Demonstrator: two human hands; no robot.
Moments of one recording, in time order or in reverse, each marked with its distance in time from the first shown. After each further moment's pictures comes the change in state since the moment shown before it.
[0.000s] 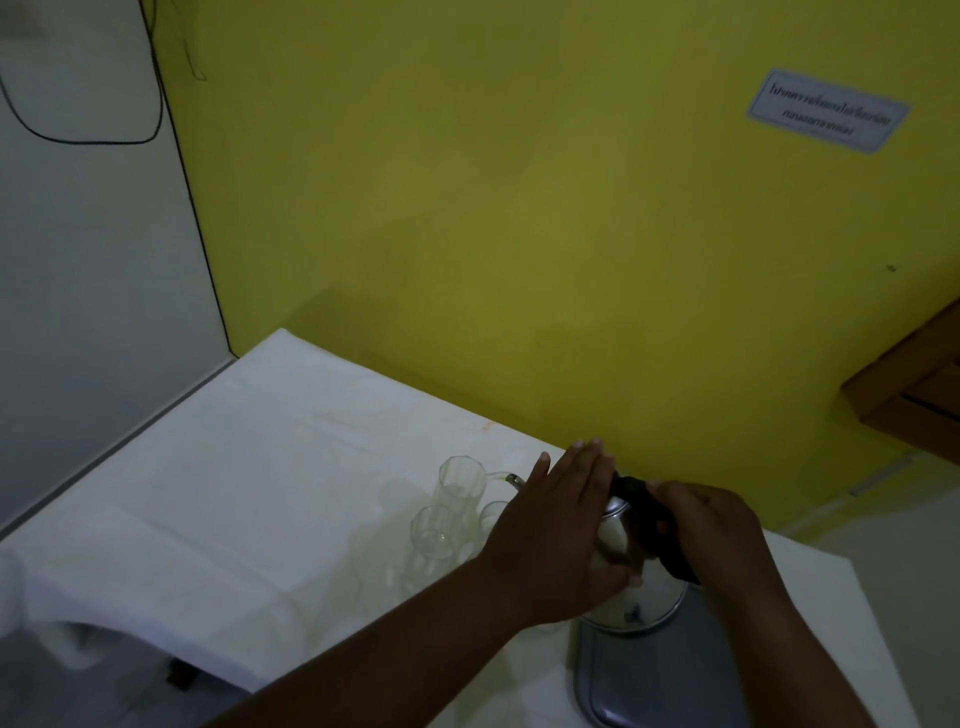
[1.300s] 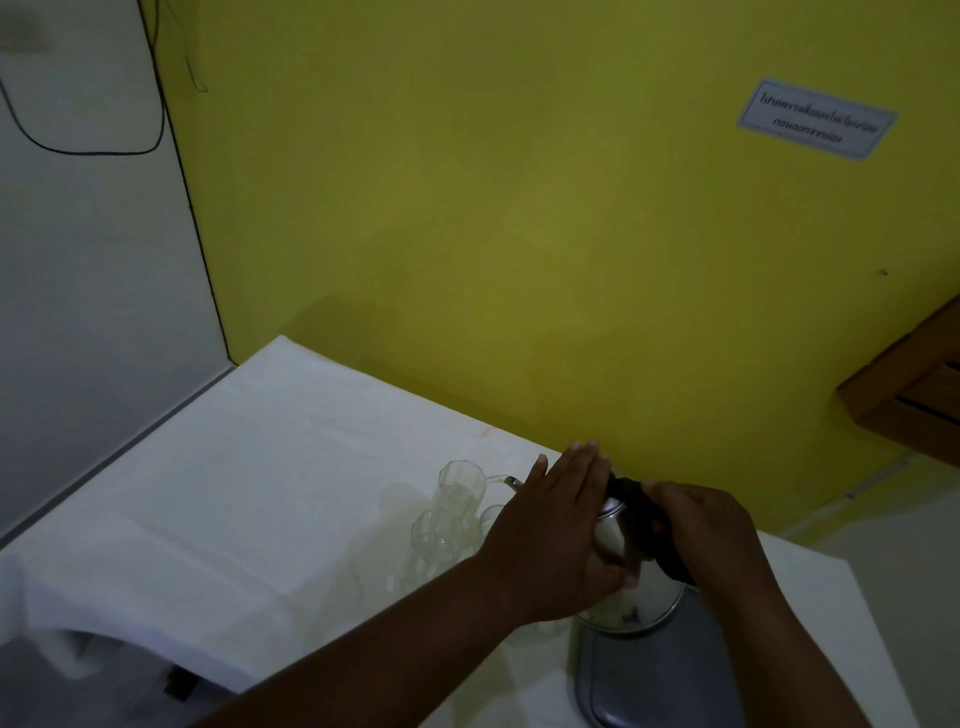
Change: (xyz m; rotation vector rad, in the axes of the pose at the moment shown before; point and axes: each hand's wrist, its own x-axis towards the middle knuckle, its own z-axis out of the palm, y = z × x) left_hand -0.001 0.001 -0.005 0.007 0.013 0.014; right_hand -0.005 -0.008 0.000 -0.023 0.009 0.006
